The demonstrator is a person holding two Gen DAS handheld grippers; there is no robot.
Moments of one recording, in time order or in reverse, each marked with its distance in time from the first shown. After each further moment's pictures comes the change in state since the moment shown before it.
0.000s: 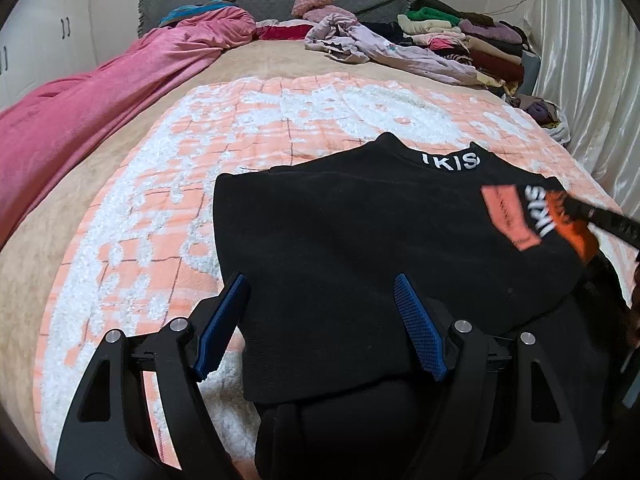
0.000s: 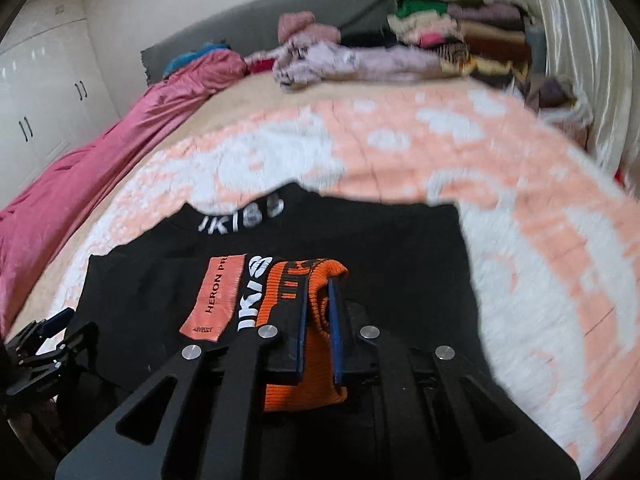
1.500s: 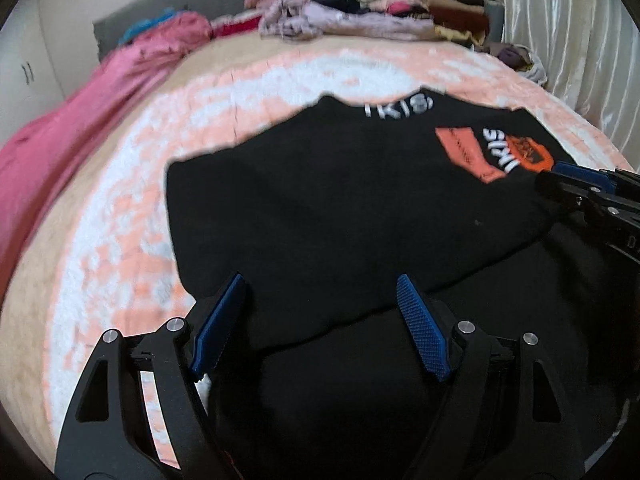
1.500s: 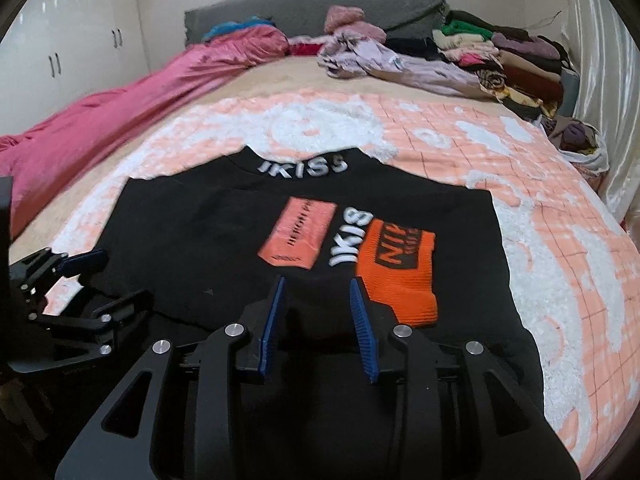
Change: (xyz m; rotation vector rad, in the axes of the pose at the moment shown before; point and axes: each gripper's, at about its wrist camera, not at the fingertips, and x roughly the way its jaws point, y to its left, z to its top) left arm 0.005 -0.044 -0.021 0.179 0.079 -0.012; right arm -0.012 0.050 -0.043 -0.181 0.066 -0.006
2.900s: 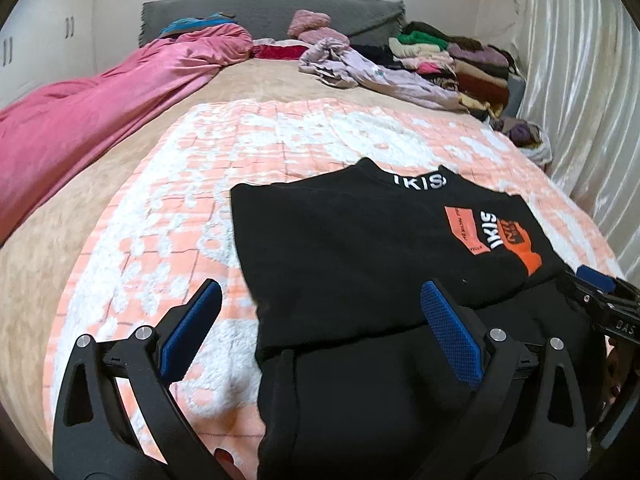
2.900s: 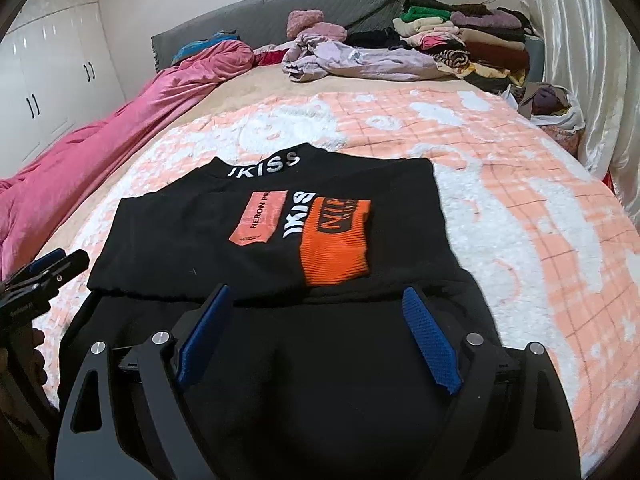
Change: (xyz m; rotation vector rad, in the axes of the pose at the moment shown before) left arm -0.060 0.049 -0.004 -0.218 -0.164 -0.041; right arm -0.052 -0.037 -0.025 0.147 -0.033 0.001
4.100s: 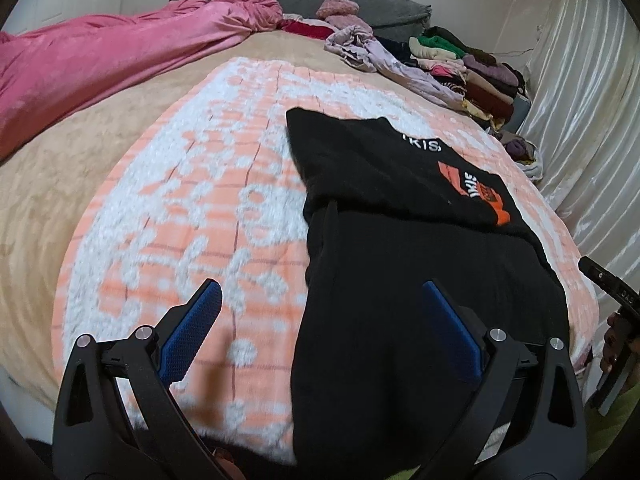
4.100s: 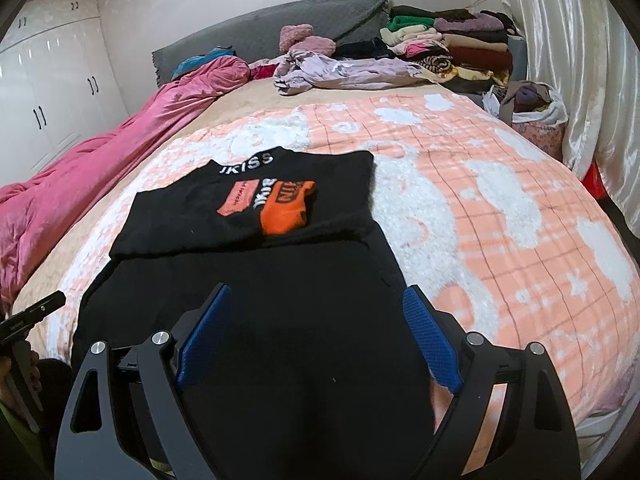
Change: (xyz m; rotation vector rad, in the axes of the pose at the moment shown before) left arm -0.078 0.041 -0.084 -0.162 0.074 -0.058; right arm -0.085 -0.053 -0.047 0.028 -0.033 0.008
